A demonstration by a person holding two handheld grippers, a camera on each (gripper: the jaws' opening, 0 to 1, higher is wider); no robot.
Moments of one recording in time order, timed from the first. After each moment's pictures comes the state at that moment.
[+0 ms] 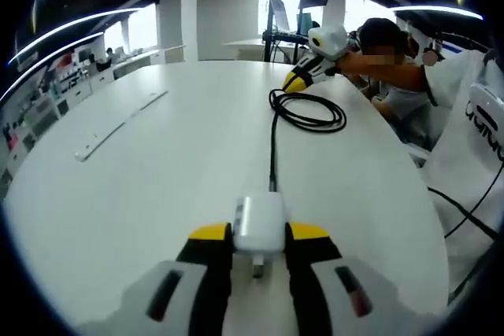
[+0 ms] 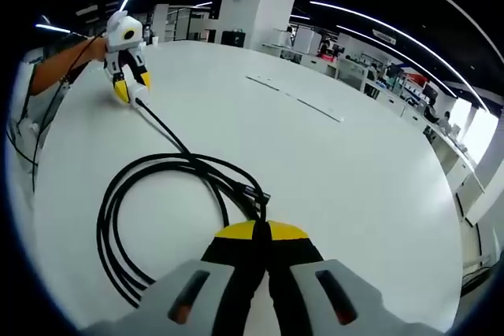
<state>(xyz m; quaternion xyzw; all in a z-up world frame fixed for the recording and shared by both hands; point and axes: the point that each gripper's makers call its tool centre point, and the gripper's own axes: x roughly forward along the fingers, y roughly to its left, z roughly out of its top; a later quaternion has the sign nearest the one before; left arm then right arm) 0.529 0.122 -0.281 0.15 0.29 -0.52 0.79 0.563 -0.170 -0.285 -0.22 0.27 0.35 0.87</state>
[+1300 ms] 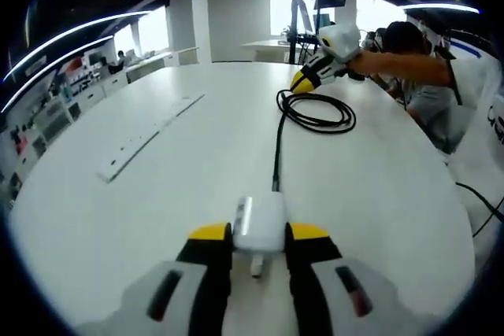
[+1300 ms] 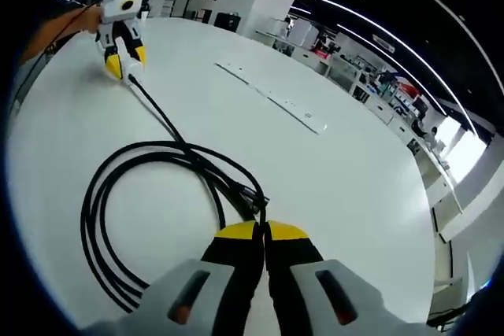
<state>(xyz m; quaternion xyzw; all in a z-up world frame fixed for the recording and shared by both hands) 0.632 0.125 -0.281 0.17 0.28 -0.49 0.81 0.671 -0.165 -0.286 -0.30 0.27 0.31 0.86</state>
